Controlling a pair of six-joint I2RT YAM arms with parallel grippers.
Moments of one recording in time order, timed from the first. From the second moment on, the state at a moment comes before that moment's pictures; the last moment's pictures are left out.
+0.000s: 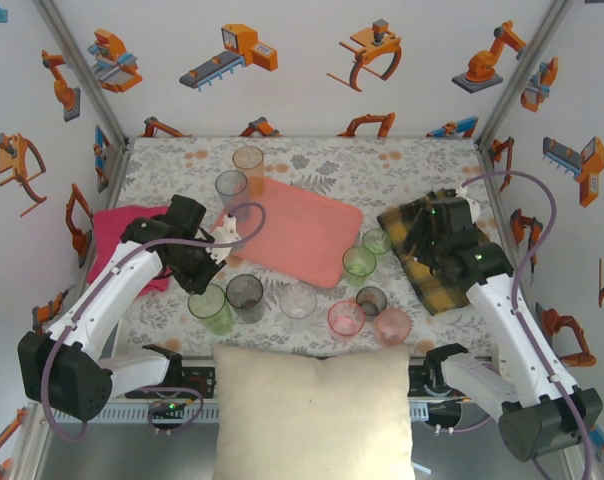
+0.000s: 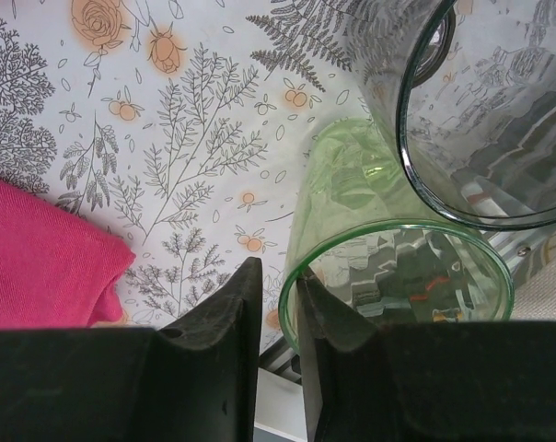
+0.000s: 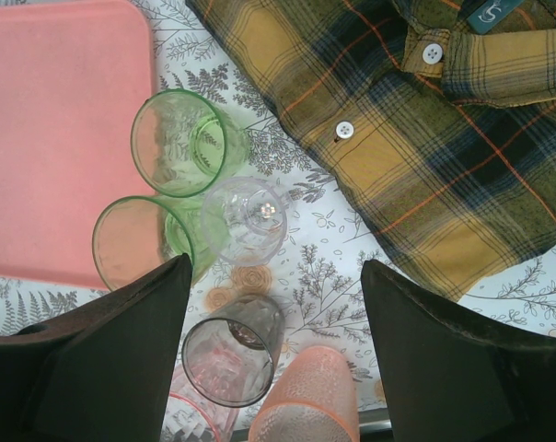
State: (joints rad) left arm -0.41 1.19 1.04 -1.15 0.15 0.55; right arm 0.28 0.95 0.96 -0.85 0.20 0.61
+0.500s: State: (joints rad) left arm -0.41 1.19 1.06 -1.16 0.12 0.55; right arm 0.28 0.95 0.95 -0.84 0.20 0.61
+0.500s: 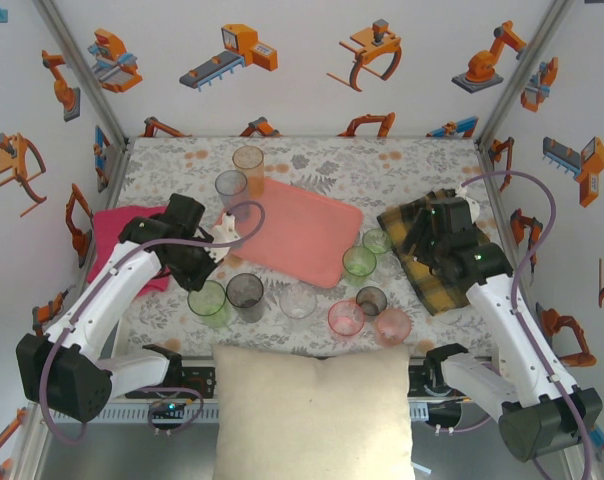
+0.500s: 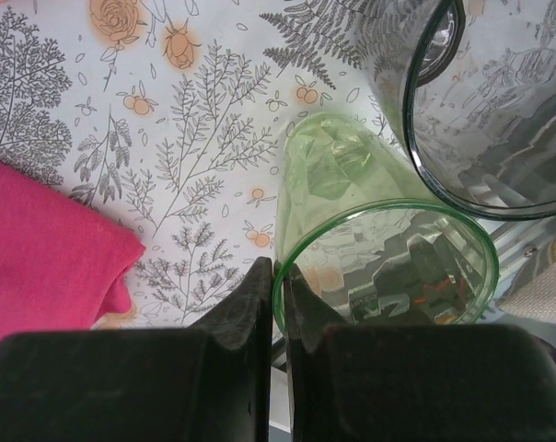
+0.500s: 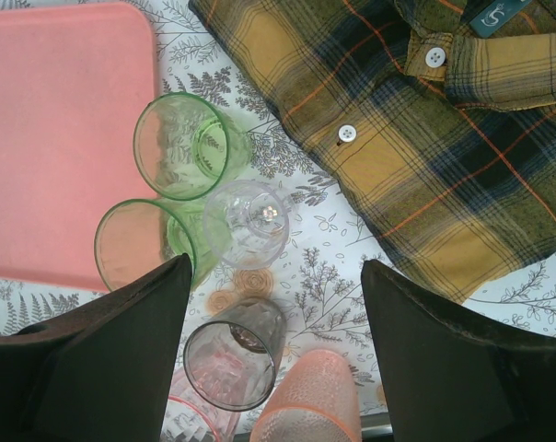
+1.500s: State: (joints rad) left arm -0.24 1.26 1.24 -1.16 0.09 0.60; right arm 0.28 0.95 0.95 -0.83 0.19 0.61
